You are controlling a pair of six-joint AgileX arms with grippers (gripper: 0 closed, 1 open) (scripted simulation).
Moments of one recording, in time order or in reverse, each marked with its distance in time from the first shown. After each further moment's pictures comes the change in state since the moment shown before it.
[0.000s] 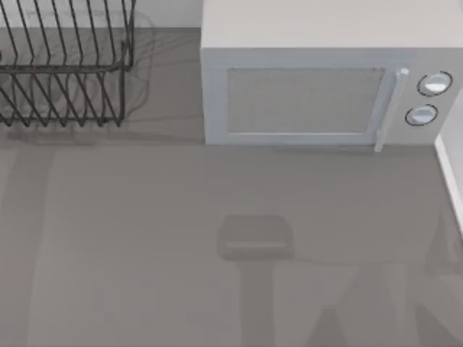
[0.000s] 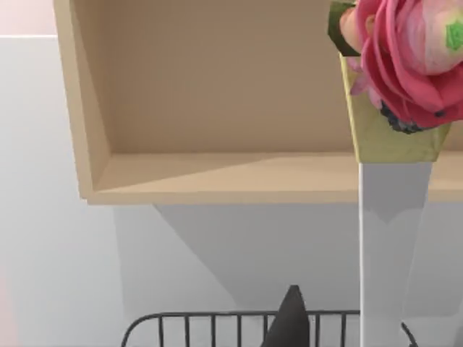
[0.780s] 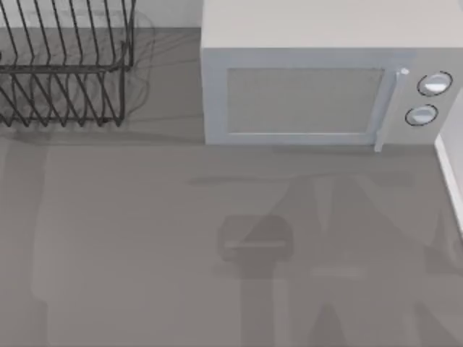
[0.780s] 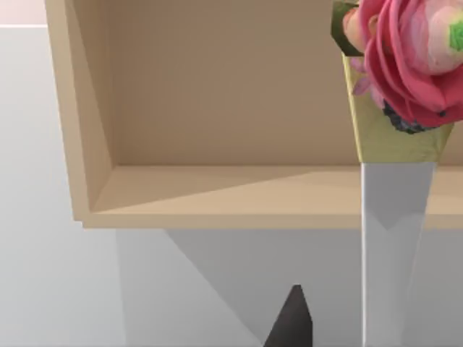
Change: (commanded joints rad) left arm -0.018 0.269 -0.023 0.308 -0.024 -0.004; right arm 0.000 0.000 0.000 0.000 0.000 0.000
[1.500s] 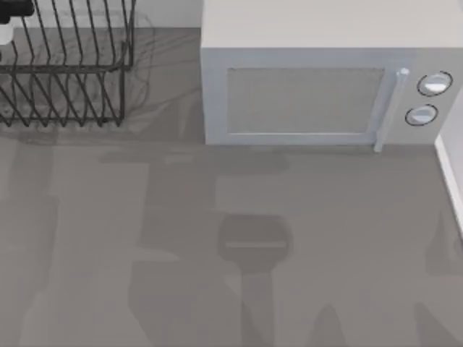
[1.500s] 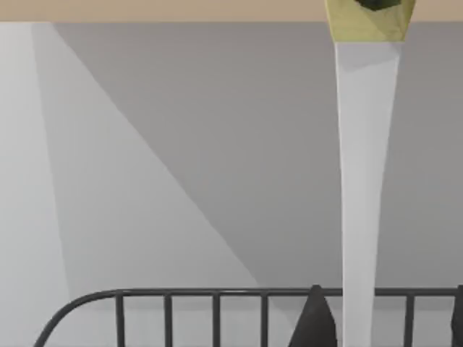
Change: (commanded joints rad) left arm -0.082 0.581 -0.168 0.756 -0.074 0.002; right arm 0.000 0.000 0.000 0.000 0.000 0.000
